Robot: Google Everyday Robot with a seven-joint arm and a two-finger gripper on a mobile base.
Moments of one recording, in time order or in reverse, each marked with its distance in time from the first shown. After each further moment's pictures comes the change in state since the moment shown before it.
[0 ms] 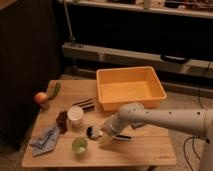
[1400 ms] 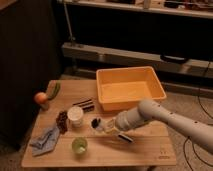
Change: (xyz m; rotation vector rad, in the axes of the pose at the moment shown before) arm -0.011 0.000 -0.076 -0.070 -0.347 0.008
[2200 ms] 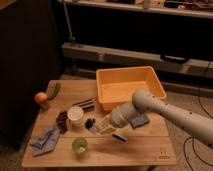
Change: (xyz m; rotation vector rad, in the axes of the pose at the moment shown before) arm -0.047 0.034 0.010 -0.157 0.092 -0.097
